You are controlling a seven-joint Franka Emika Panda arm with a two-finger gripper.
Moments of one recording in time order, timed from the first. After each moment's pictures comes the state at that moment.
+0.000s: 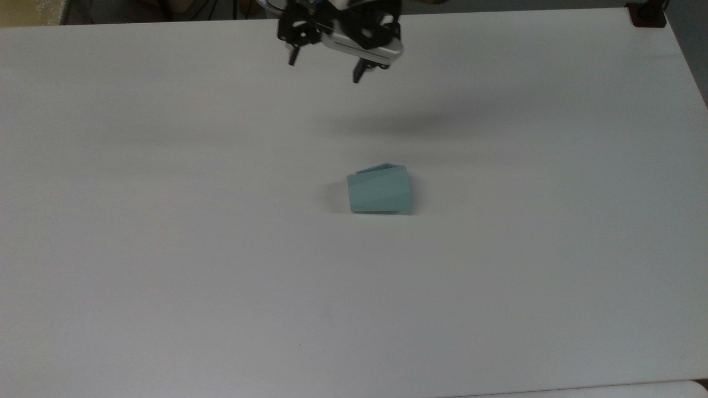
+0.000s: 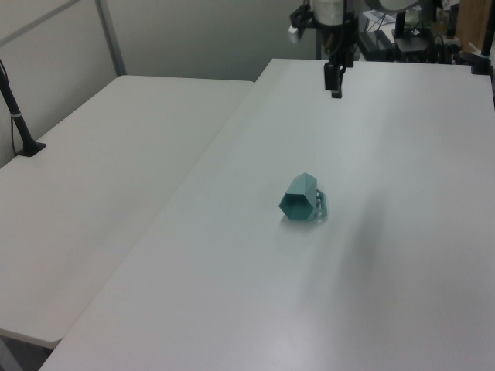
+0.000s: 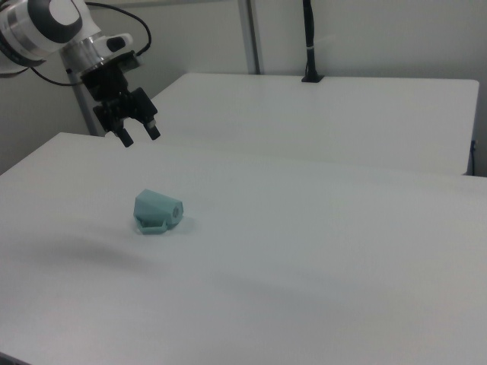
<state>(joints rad) 0.56 0.24 -0.10 -1.39 -0.33 1.53 0.37</state>
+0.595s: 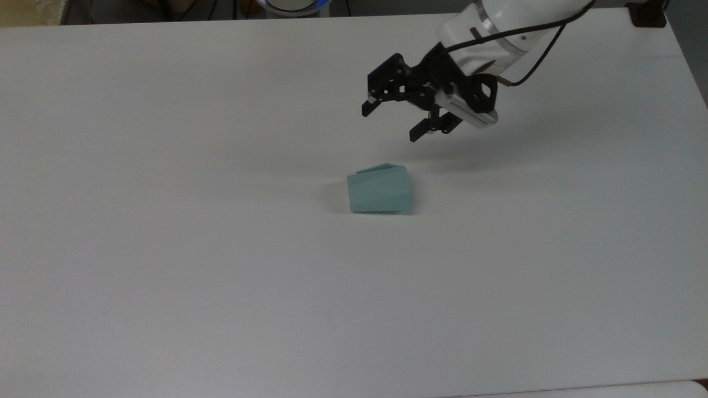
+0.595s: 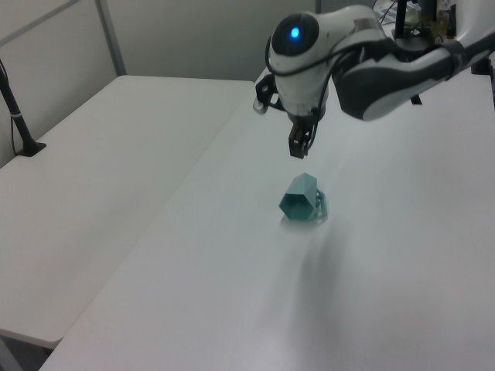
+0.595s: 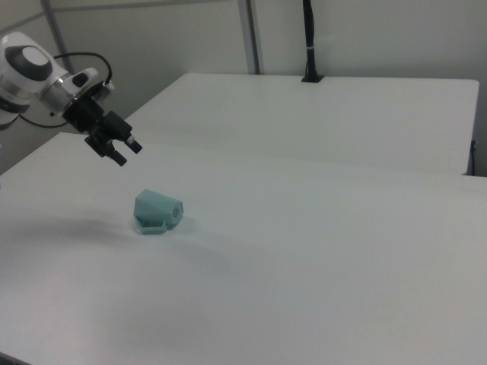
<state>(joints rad) 0.74 0.50 -0.07 -1.27 -0.59 1.55 0.67</state>
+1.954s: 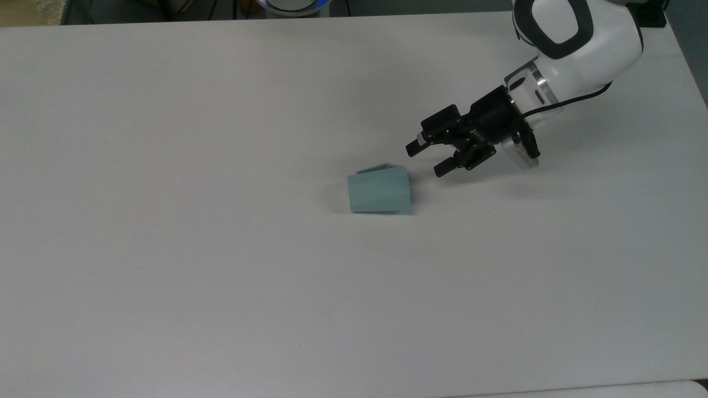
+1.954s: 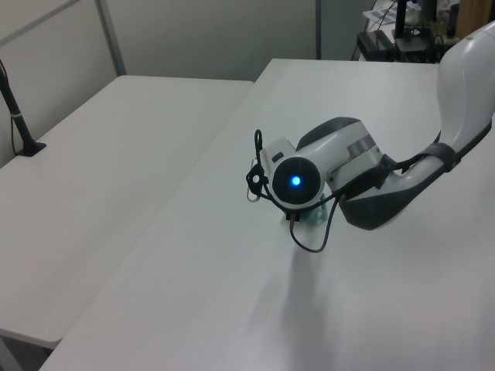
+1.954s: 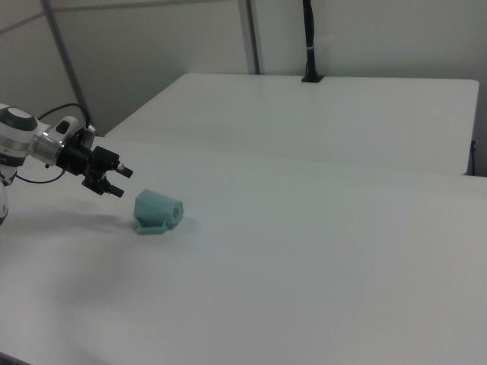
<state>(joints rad) 0.86 0.76 -0.05 -1.19 -0.82 1.55 0.72</state>
